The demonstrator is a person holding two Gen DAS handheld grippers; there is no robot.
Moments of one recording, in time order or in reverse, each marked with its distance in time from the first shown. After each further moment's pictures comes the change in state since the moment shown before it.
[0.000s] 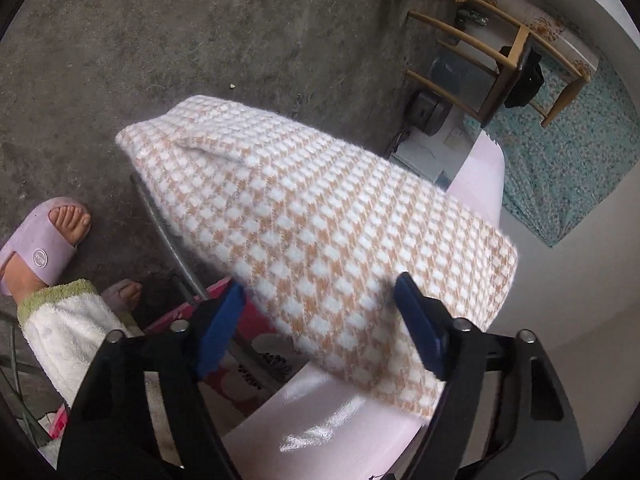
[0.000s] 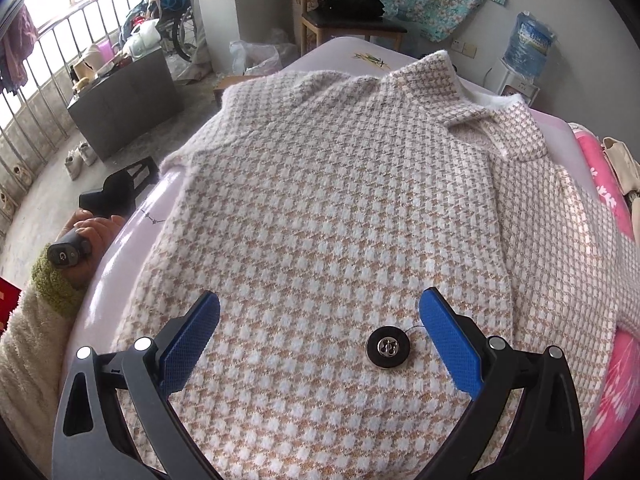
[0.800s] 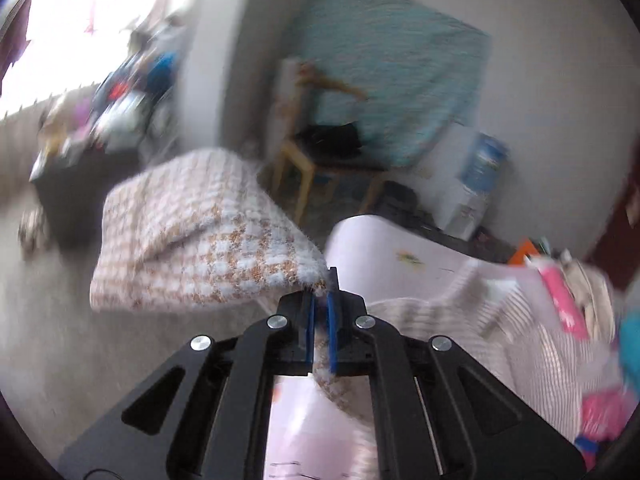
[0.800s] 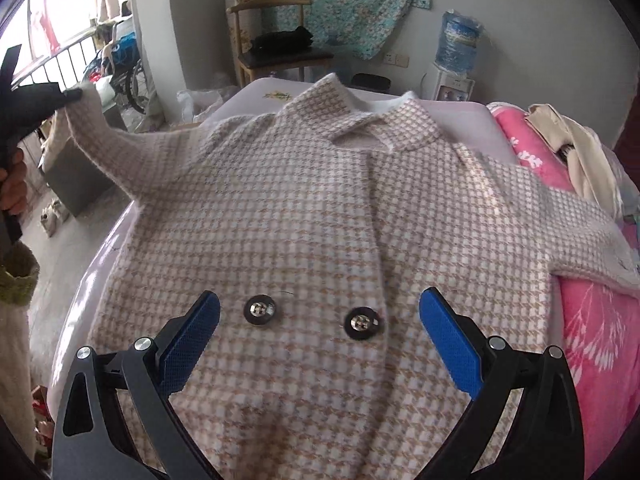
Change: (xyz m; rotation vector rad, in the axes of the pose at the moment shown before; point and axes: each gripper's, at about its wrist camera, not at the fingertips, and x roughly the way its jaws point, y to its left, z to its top) left arm -0.031 -0.270 -0.340 1.522 -0.831 0.550; right arm -0.076 -0.095 -0.048 0.202 -0.143 -0.117
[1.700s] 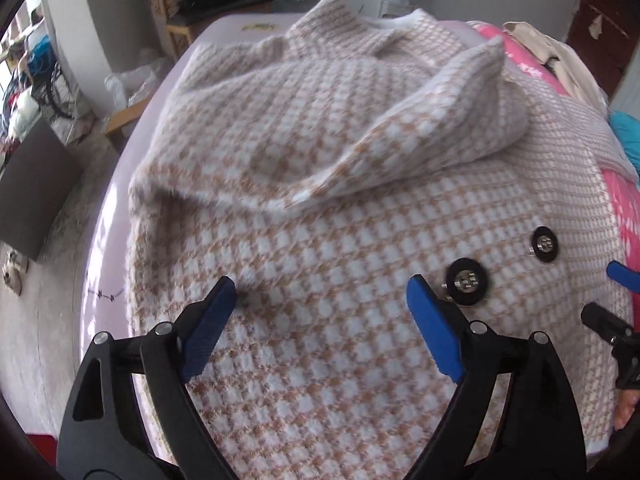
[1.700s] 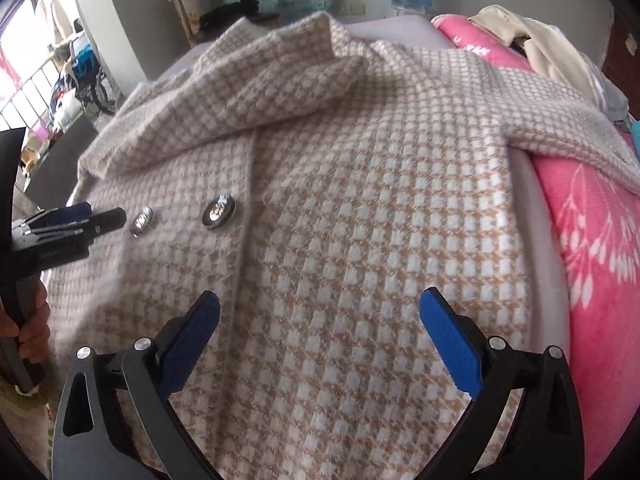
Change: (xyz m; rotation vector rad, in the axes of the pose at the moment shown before) left arm 0.045 -0.133 -0.199 0.297 0.535 -0.086; right arm 0.048 -0.088 -0.063 0.116 0.168 0.021
